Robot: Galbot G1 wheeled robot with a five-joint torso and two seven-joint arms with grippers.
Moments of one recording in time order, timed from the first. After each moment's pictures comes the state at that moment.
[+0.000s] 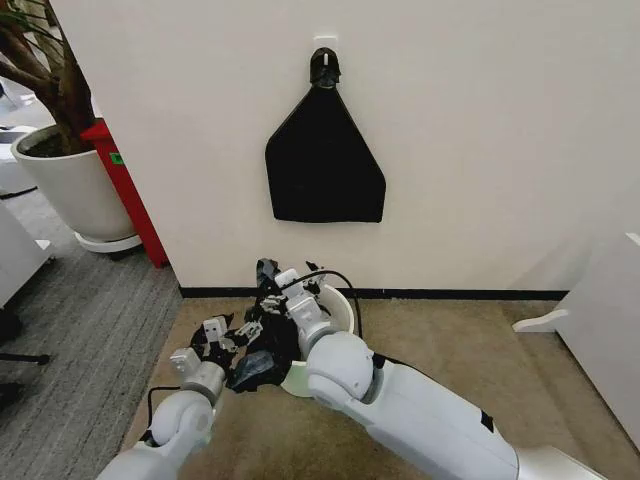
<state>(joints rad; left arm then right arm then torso) 1.23 -1.03 -0.22 -1.73 -0.89 0.02 -0.18 -0.66 1.26 -0.46 1.93 0.46 -0.69 0.65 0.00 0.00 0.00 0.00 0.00</state>
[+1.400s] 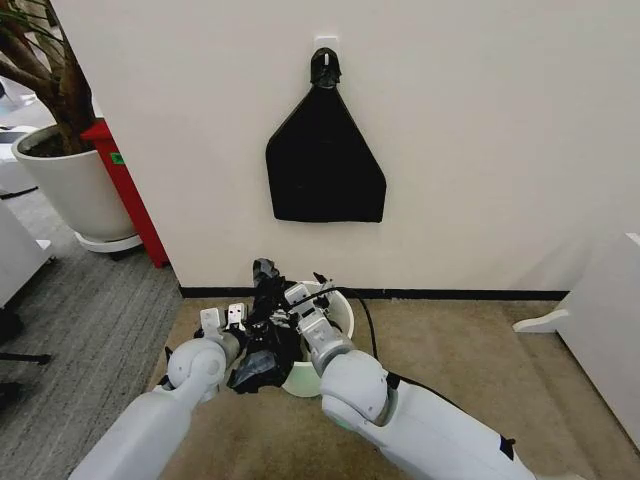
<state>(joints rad) 1.02 -1.03 -0.15 -1.75 -1.05 0.58 -0.40 -0.76 1.21 -0.45 1.96 0.34 -0.62 0.57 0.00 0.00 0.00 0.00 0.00</state>
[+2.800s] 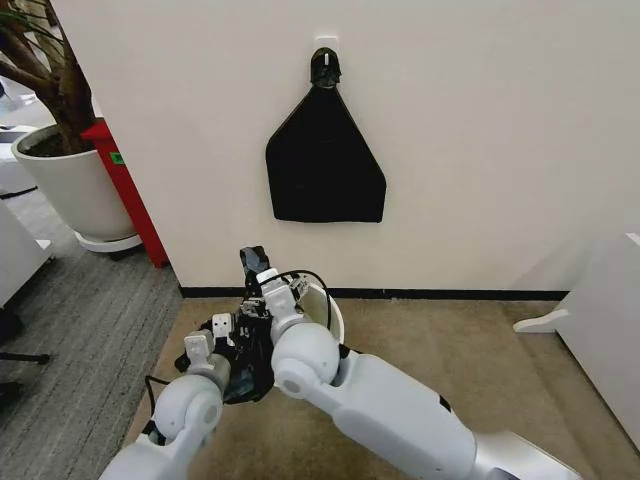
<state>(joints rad) 1.32 -1.17 -0.33 -1.99 -0.62 0.44 -0.40 -0.60 1.42 -0.55 1.78 0.57 -0.73 0.83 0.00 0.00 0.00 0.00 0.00</state>
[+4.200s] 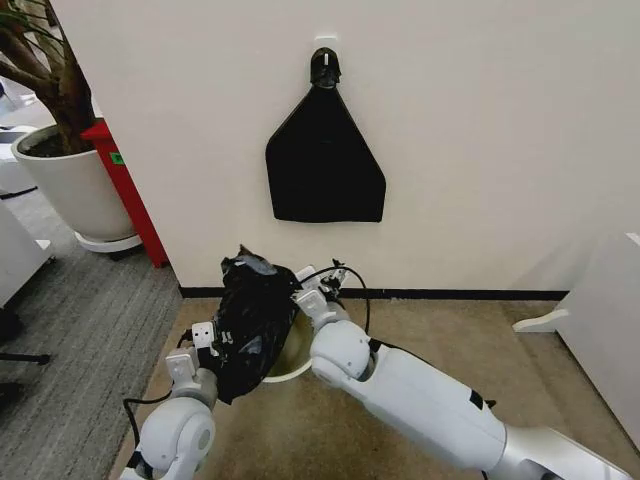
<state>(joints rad) 1.44 -1.24 -0.43 -2.08 -0.54 0.38 -0.37 -0.59 1.22 -0.45 1.75 0.44 -0.73 0.72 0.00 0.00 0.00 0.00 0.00</state>
